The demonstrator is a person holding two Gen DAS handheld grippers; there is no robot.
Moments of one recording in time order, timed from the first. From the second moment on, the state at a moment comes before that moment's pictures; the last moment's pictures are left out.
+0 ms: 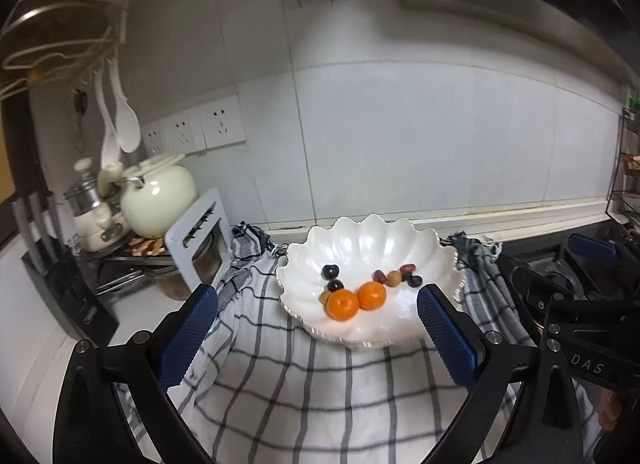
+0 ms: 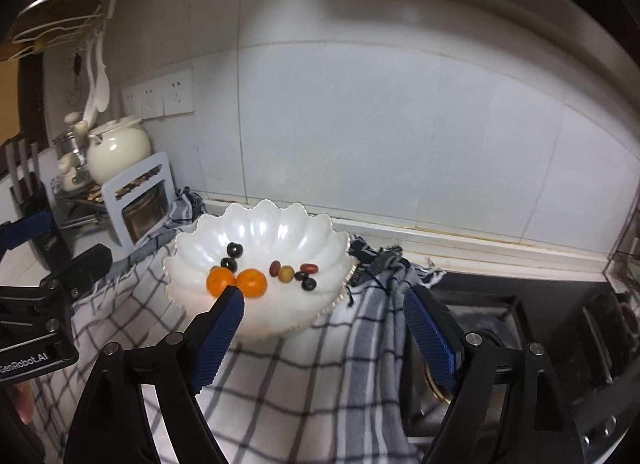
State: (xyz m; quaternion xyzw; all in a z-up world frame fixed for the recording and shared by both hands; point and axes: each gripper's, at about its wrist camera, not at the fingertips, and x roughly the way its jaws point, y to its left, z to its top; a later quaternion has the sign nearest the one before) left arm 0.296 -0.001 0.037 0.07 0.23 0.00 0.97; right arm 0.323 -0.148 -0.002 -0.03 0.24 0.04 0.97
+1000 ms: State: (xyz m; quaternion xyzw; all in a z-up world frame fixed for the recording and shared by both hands) left arm 0.036 -0.030 0.058 0.08 0.16 -0.03 0.98; right arm 0.046 -0.172 0.014 -0.03 0.17 0.02 0.98
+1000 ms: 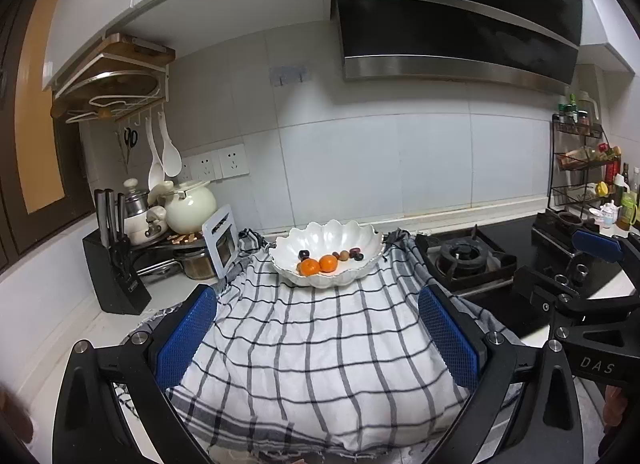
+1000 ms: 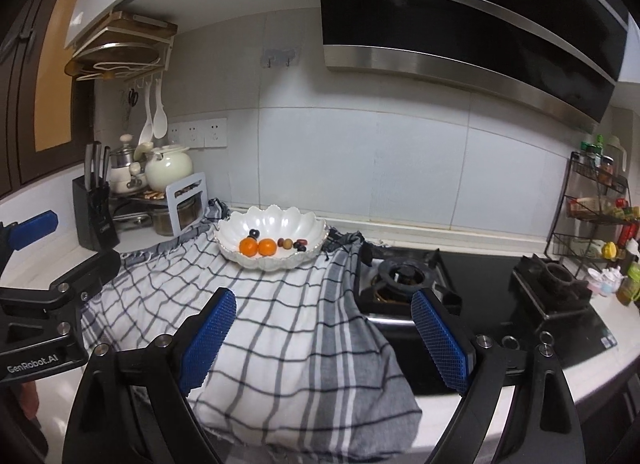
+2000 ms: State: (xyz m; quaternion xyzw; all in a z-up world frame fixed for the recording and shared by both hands) left arm -0.024 -0.014 0.052 0.06 0.16 -0.05 0.98; right arm -0.023 -0.164 0.001 -0.02 0.17 0.01 0.98
